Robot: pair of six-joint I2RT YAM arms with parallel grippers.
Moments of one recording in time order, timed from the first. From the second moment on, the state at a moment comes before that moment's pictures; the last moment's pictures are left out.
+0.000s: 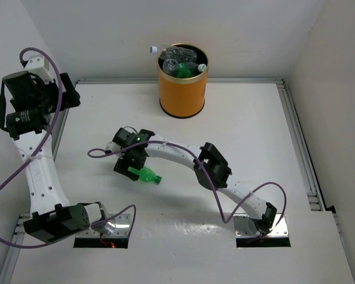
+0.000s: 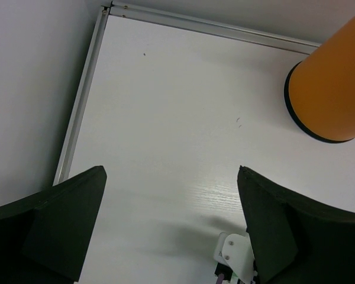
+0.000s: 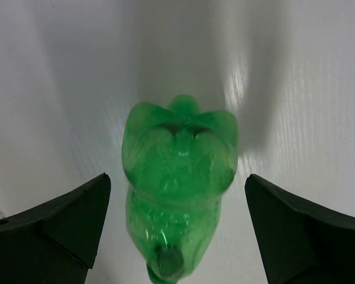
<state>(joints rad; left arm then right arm) 0.39 1.20 1.57 -0.79 0.25 -0.01 1.08 2.50 2.23 -0.90 -0.13 -0.19</state>
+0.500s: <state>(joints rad) 0.39 1.20 1.51 -0.64 0.32 -0.08 1.03 2.46 2.20 -0.88 -0.13 -0.26</state>
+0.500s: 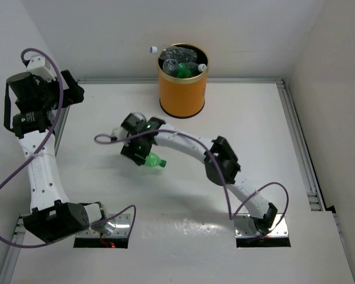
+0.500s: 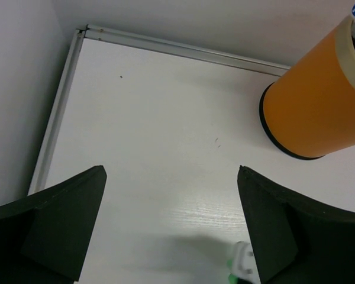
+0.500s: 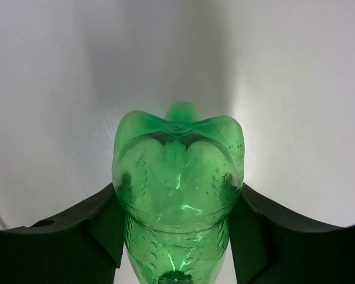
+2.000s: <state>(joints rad) 0.15 1.43 1.49 -0.31 0.35 0.00 0.27 2.25 1.93 0.55 0.01 0.22</state>
